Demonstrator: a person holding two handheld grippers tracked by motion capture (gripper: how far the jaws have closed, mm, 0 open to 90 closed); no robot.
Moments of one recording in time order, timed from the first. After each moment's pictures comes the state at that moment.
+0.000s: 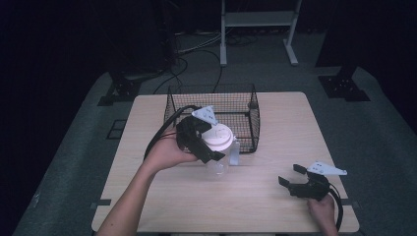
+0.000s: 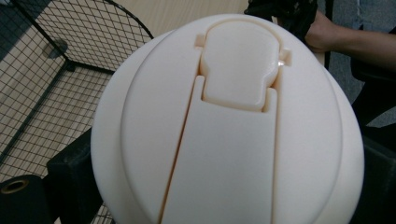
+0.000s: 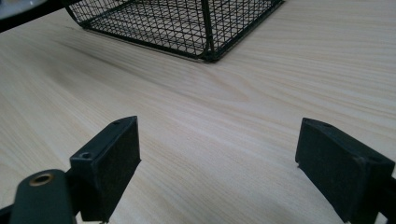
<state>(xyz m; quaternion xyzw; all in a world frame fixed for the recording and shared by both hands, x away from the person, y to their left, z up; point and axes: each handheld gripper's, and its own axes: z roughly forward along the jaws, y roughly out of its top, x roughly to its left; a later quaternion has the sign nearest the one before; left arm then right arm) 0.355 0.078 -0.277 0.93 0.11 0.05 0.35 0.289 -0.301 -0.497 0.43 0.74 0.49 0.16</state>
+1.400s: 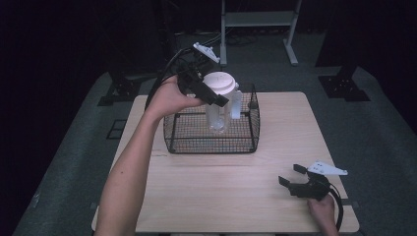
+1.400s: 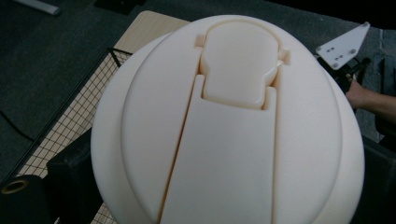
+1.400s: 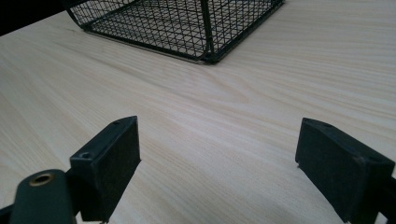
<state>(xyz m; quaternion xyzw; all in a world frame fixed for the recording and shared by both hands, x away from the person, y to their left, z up) 0.440 0.067 -0.187 0.91 0.16 0.07 0.36 0.289 -0.302 -0.497 0.43 0.74 0.50 0.16</state>
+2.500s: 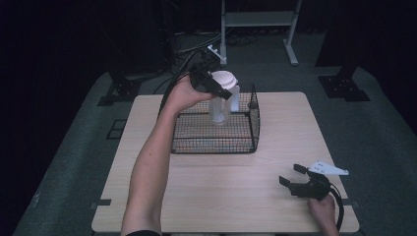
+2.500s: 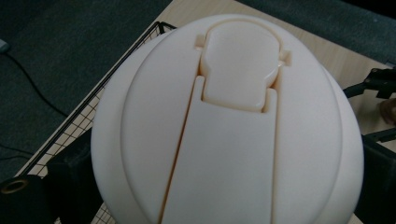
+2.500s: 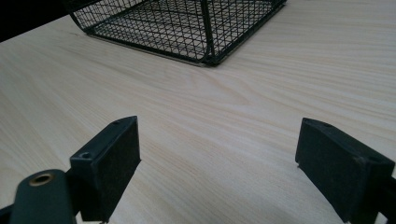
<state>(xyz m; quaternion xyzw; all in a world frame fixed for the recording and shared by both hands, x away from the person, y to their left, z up) 0.499 0.046 -0.235 0.91 0.24 0.09 0.32 0.289 -0.303 -0.496 0.43 0.73 0.50 0.16</state>
